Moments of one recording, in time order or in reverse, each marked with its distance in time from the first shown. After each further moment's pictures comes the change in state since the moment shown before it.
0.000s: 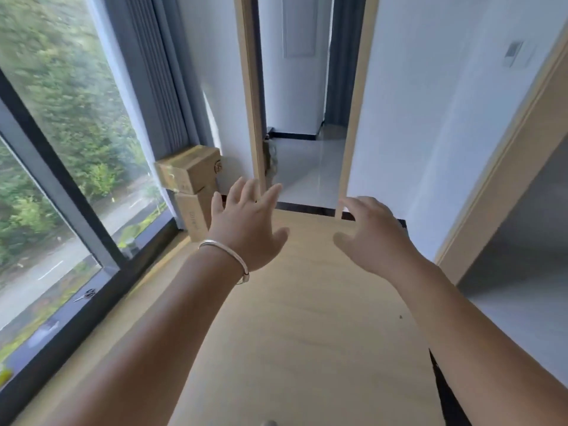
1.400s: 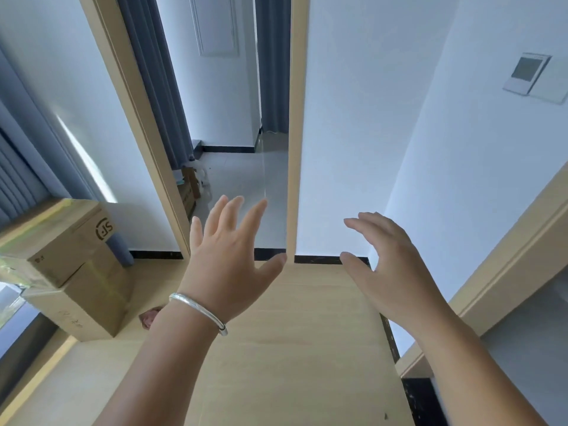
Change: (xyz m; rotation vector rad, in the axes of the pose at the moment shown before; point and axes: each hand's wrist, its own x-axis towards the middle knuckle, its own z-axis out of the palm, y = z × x) left_hand 0.563 0.065 0.169 -0.267 0.044 0.155; right_hand 0.472 0.265 0.036 0.203 0.210 0.122
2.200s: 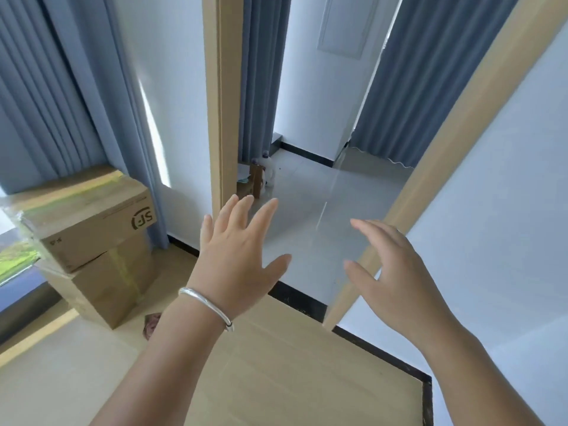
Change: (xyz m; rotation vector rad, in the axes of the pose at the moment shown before) left_hand 0.321 -0.241 0.092 -0.031 0.123 -0.377; right_hand 0.434 -0.011 0.226 -0.014 -0.296 -0.327
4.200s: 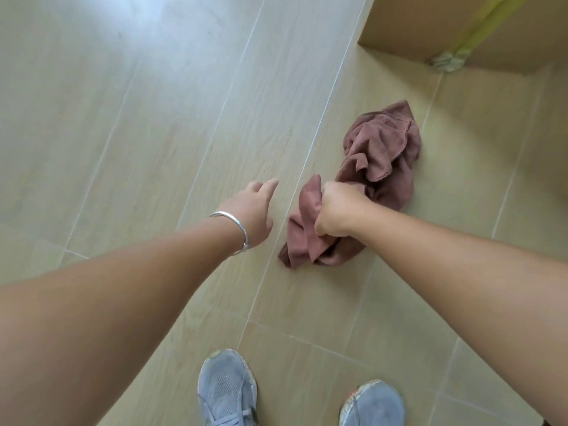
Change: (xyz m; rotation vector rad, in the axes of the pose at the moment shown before) left_hand -0.227 -0.652 0.786 -0.214 -0.259 -1.571; right_hand 0.059 0.108 1.139 -0.645 -1.424 -1.057
